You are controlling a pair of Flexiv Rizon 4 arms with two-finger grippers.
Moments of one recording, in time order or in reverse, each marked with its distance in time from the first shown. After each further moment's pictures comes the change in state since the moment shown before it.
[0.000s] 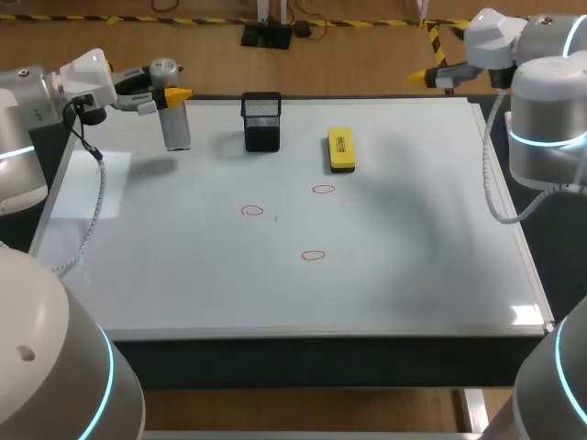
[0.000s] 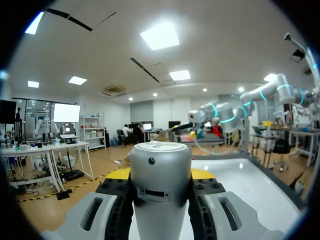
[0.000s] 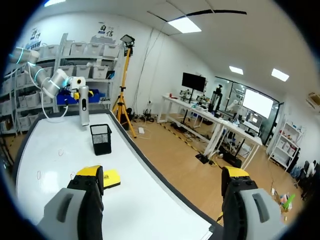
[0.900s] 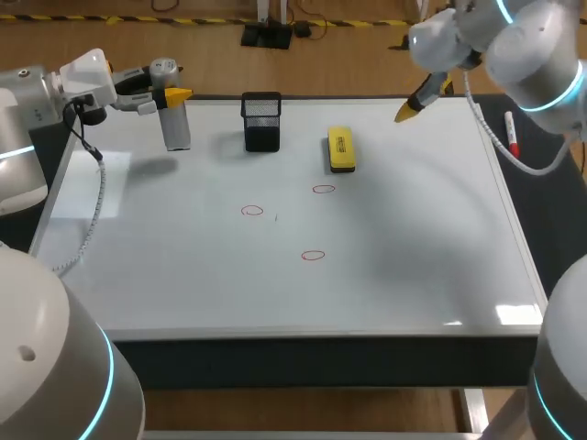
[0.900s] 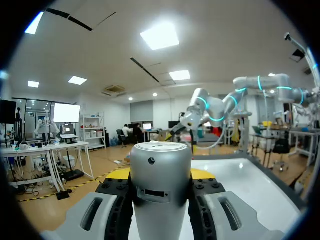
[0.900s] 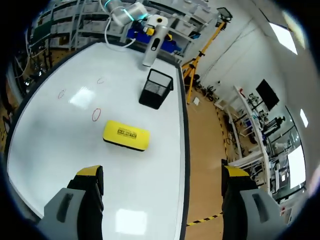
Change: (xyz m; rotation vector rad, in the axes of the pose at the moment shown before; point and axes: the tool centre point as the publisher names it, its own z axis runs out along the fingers) left arm 0.000 0.000 0.000 0.000 0.000 0.000; right arm 0.061 -0.042 0.052 0.331 0.449 -0.636
